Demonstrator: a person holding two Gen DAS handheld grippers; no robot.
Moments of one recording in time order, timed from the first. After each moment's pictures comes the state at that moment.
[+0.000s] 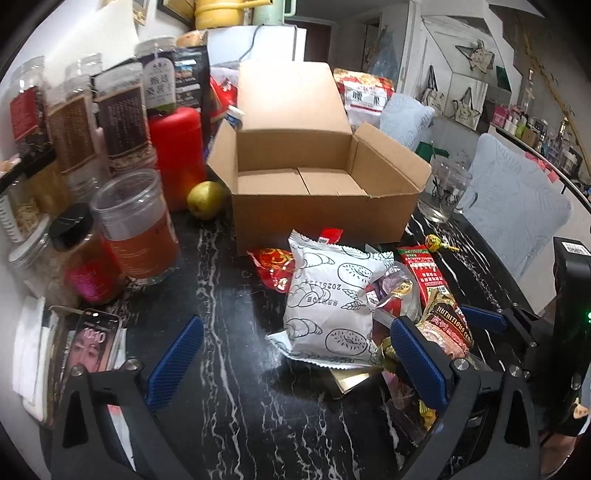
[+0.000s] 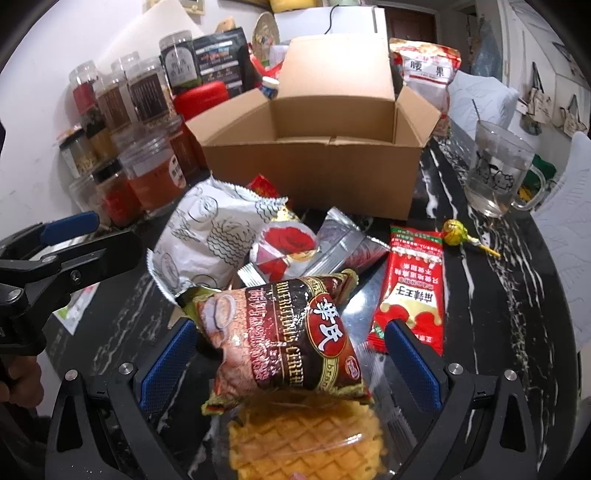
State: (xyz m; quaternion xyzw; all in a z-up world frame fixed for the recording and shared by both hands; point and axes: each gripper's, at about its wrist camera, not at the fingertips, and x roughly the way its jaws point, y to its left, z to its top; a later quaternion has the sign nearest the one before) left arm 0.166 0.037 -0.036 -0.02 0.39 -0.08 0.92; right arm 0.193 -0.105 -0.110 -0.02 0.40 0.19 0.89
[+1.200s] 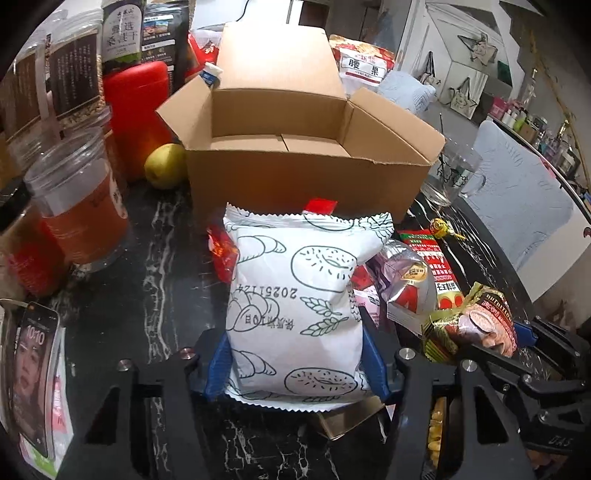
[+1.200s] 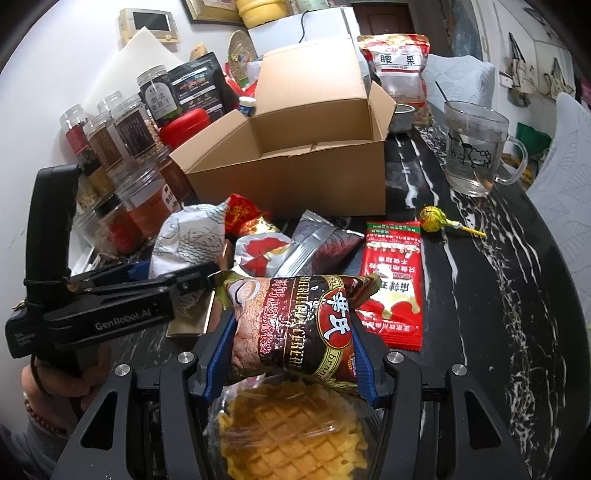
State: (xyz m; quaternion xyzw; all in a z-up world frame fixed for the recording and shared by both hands) left arm 0.205 0.025 -0.077 -0.04 0.43 -0.10 0.90; right arm 0.188 -0.141 -0.101 0.05 0.39 0.20 0.90
